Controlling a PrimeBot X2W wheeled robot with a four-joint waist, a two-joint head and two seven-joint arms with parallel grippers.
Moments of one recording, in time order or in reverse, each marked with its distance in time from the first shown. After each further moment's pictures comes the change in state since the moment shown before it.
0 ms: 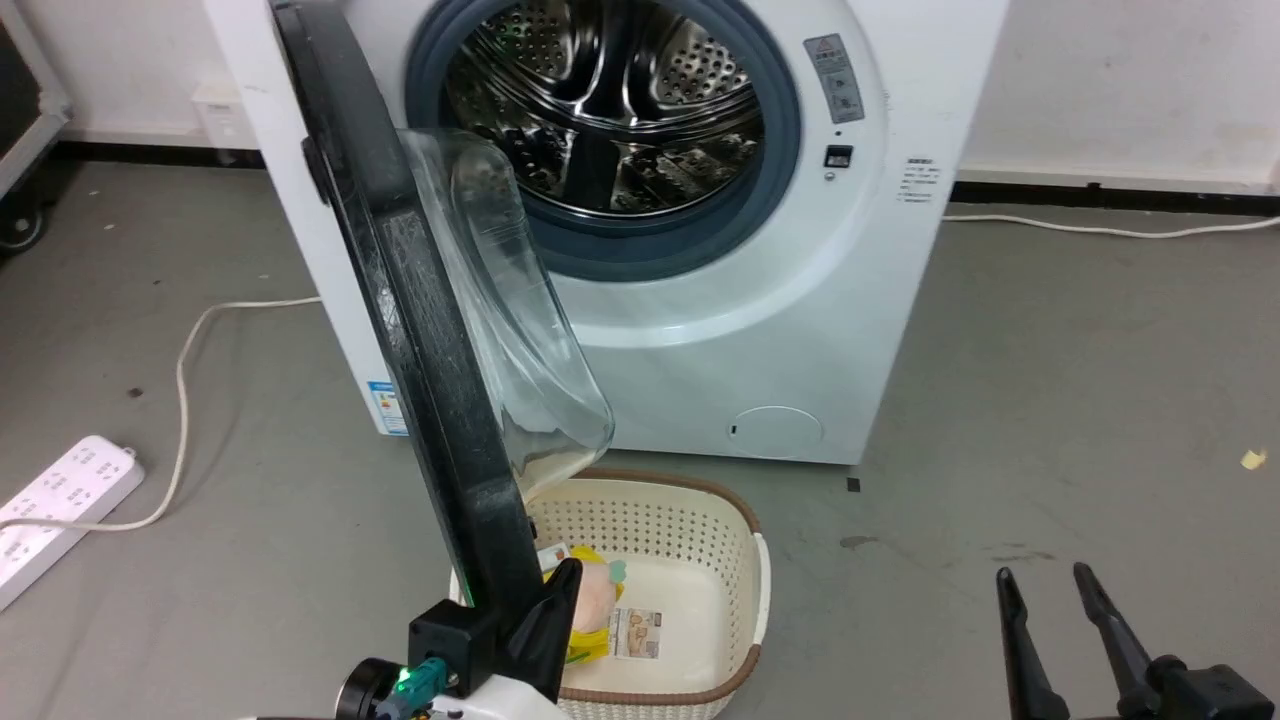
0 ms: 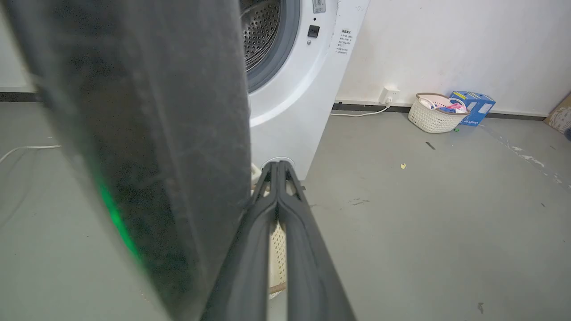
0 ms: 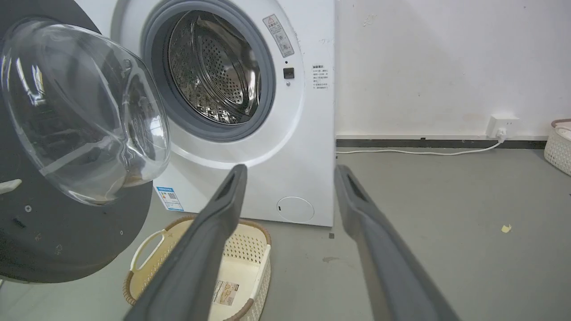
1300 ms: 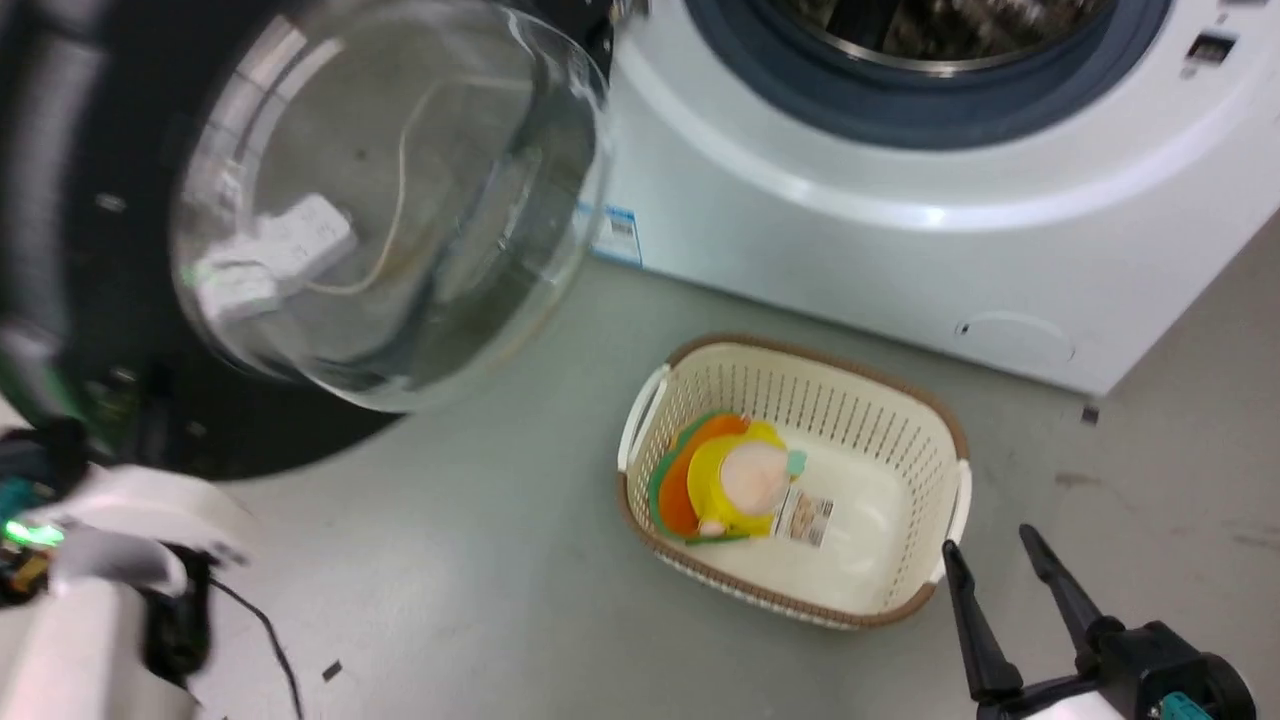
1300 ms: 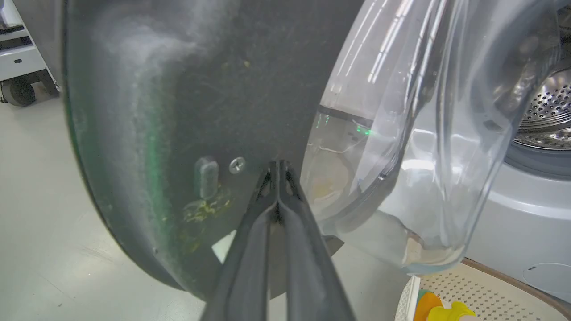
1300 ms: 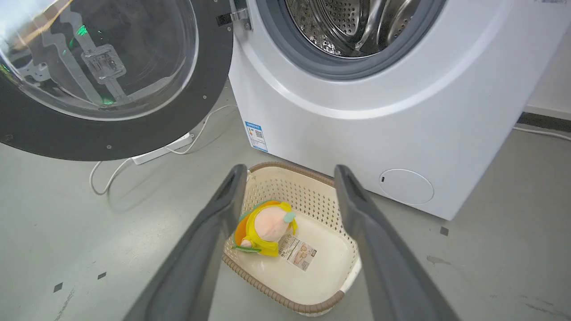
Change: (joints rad) left arm -0.318 0.249 0.348 0.253 -0.168 0.052 -0.109; right arm -0.071 0.001 0.062 0.037 -0.093 0.000 0.005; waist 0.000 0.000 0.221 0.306
